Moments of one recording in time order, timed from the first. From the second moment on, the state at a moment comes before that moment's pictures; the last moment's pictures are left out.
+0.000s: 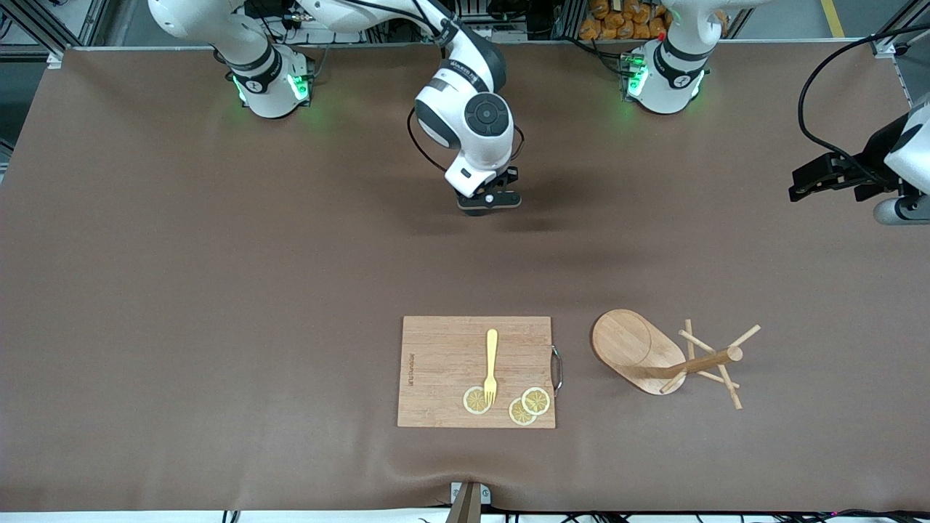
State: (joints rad) left arm 0.06 0.06 -0.09 -1.50 -0.01 1.48 -0.04; right arm 0.93 0.60 0.06 -1.63 0.16 2.15 0.85
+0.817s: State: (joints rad) left arm 0.06 0.06 -0.10 -1.50 -0.01 1.48 -0.05; right arm 0.96 0.63 0.05 -1.58 0.15 2.15 0.85
